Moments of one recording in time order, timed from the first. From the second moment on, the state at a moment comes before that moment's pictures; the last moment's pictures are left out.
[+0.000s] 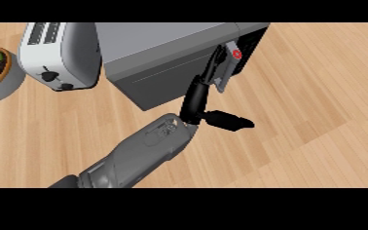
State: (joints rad) left arm -0.88 0.01 -0.89 -0.84 0.73 0.69 -0.66; right arm 0.06 -0.47 -0.24 -1.85 -0.73 0.57 -0.23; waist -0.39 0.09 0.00
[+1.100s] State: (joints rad) left arm -0.91 0.00 -0.94 -0.79 0.83 0.68 -0.73; right arm 0.01 -0.53 -0.24 -1.84 -0.83 0.59 -0.17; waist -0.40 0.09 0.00
